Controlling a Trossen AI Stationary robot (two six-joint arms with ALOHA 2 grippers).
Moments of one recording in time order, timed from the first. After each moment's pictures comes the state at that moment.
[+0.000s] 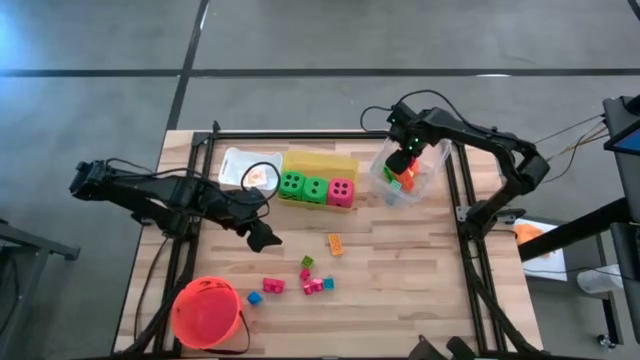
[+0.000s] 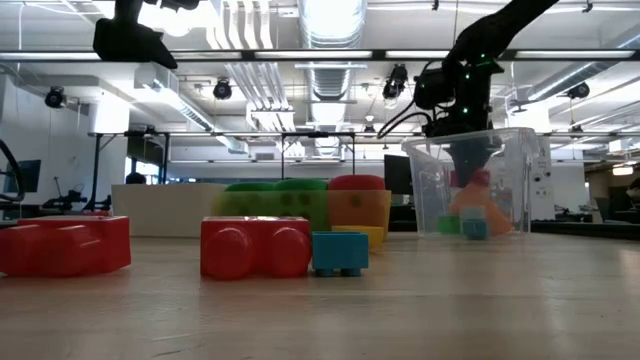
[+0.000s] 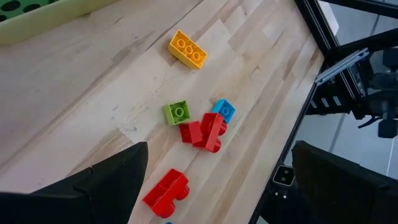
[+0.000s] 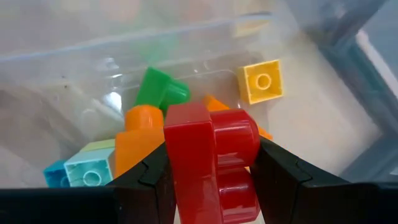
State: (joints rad) left arm -0.19 1.13 1.04 -0.75 0.00 -1.03; right arm -0.78 1.58 1.16 -0.96 0.09 0.02
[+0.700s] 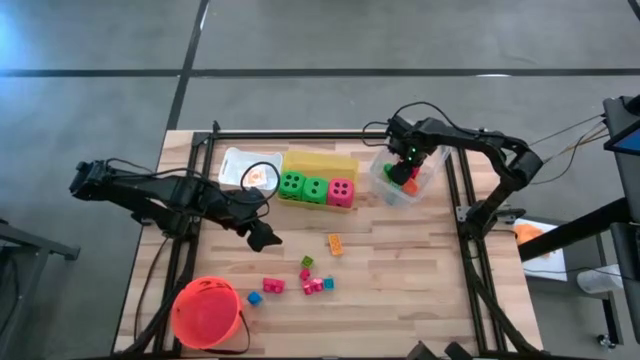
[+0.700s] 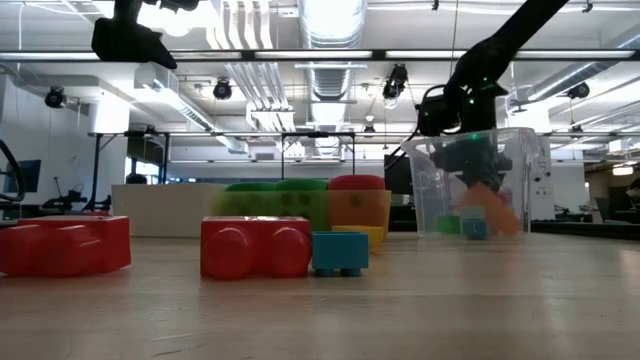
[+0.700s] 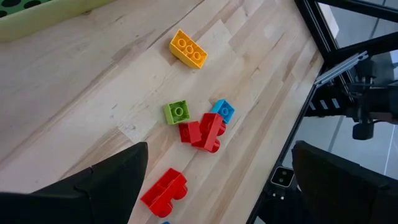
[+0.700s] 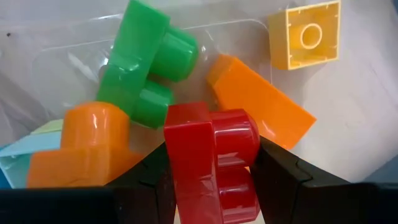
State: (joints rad) left arm -0.19 1.13 1.04 -0.75 0.00 -1.05; right arm -0.78 1.64 1.04 -0.90 0.09 0.00
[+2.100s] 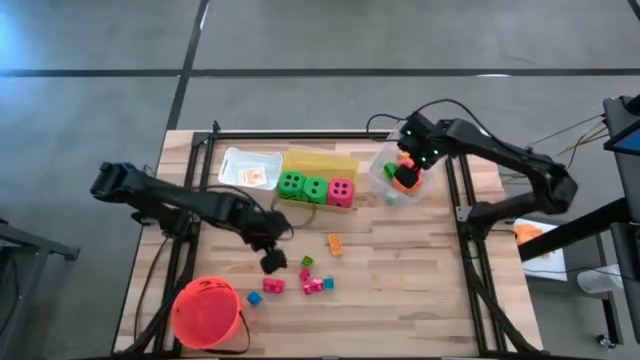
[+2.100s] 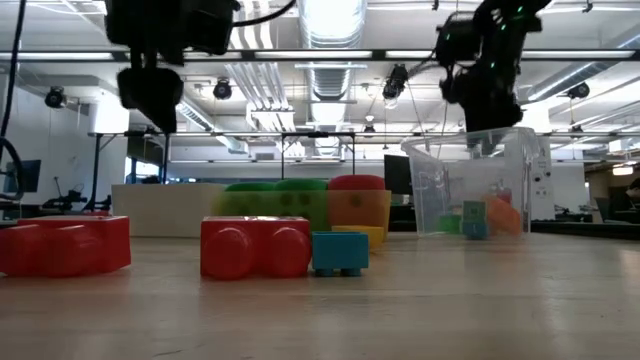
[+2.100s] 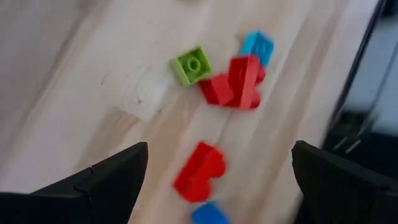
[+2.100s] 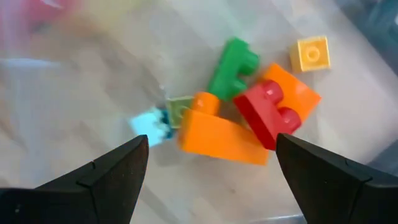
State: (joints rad) left arm -0.20 1.40 1.03 -0.71 0.16 -0.79; right arm -0.65 1.31 1.09 -1.06 -0.02 0.13
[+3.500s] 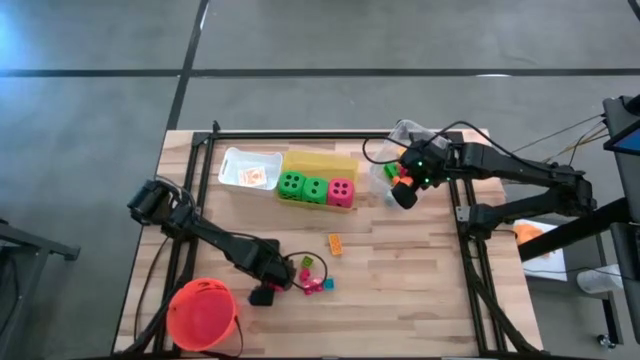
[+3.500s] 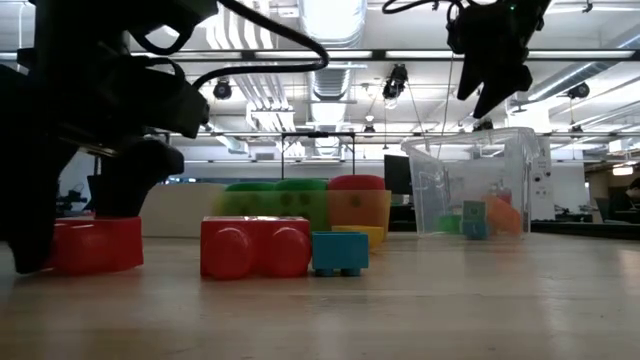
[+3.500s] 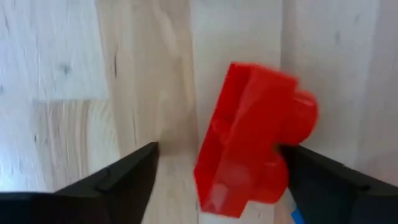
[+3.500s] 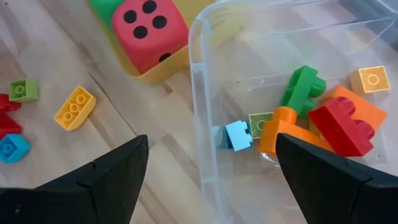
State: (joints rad) left arm -0.44 1.79 1.01 -0.68 0.02 -0.38; right arm -0.27 1.12 1.07 -0.99 0.08 0.47
